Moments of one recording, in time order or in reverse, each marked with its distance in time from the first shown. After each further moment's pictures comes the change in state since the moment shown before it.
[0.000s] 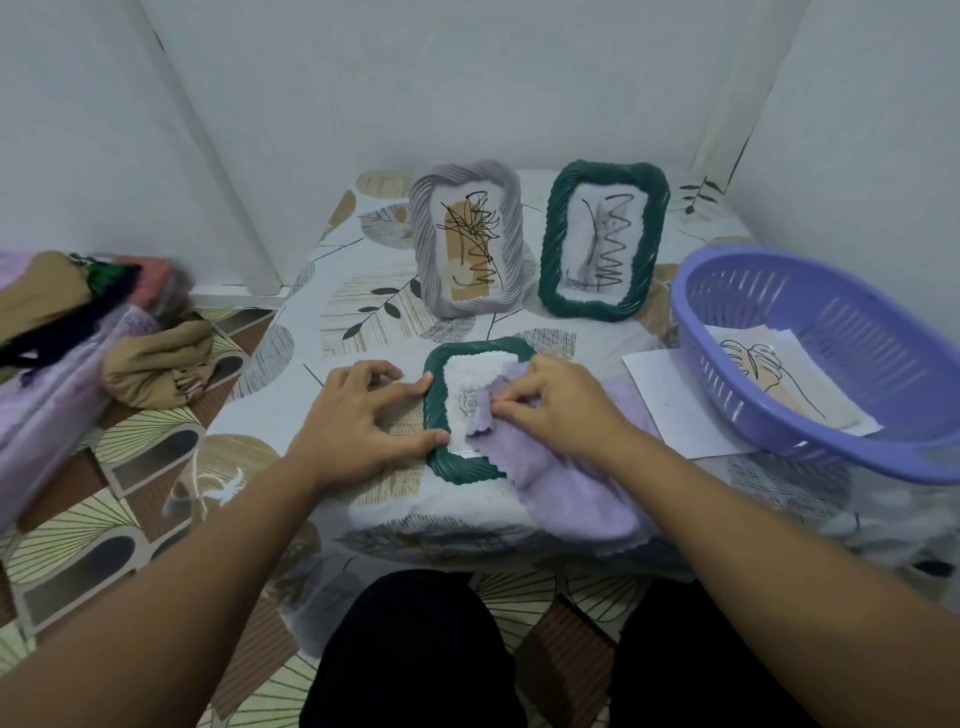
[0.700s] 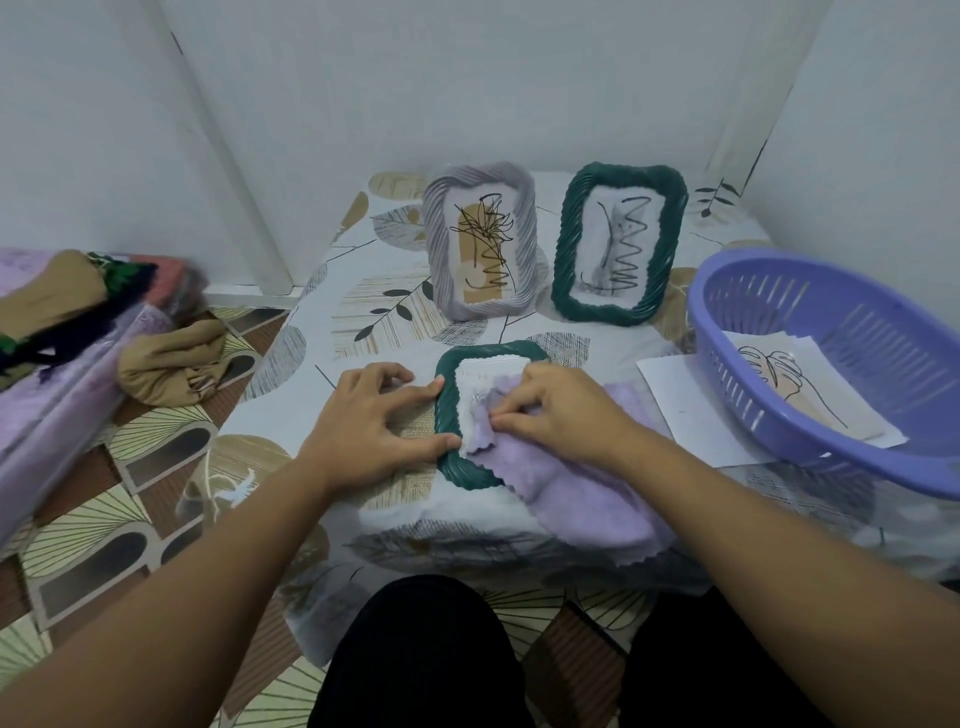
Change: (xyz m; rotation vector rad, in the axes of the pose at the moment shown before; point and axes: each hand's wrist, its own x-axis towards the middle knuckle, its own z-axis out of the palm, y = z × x) left_hand 0.000 -0.001 -0.001 -0.010 -0.012 0.002; right_hand 0.004 -0.011 -0.001 0.044 -0.124 -0.048
